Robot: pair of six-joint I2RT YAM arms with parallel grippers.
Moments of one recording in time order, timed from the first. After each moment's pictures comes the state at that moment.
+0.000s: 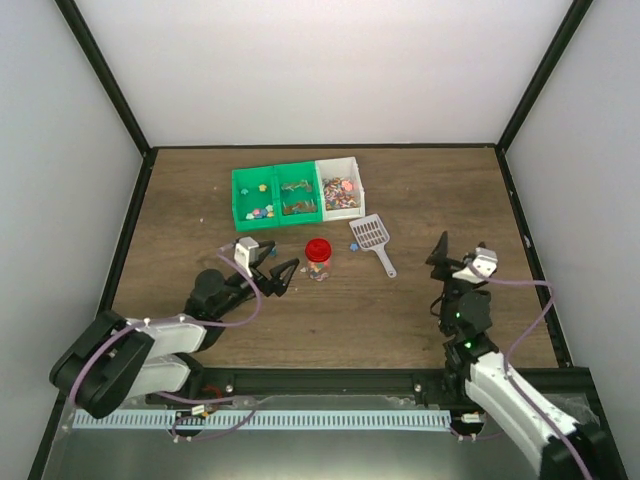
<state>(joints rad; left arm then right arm) -0.55 1.26 0.15 1.14 0.29 -0.37 0.48 0.50 0.01 0.70 0.65 0.09</state>
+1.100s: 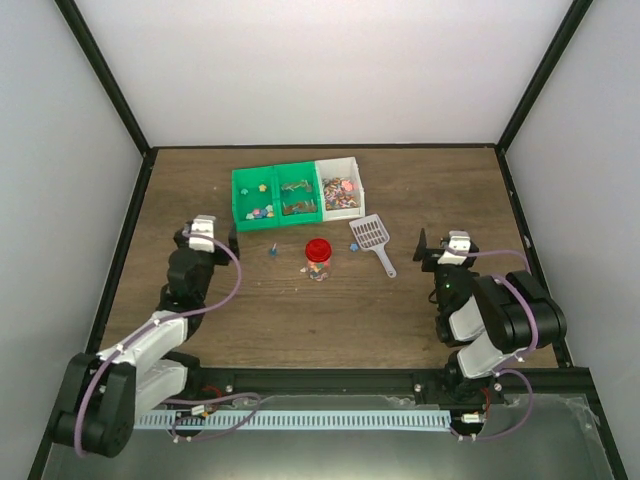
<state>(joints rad) -0.27 1.02 0.25 0.63 -0.17 0.01 0.16 1.56 0.05 1.55 0.22 -0.02</state>
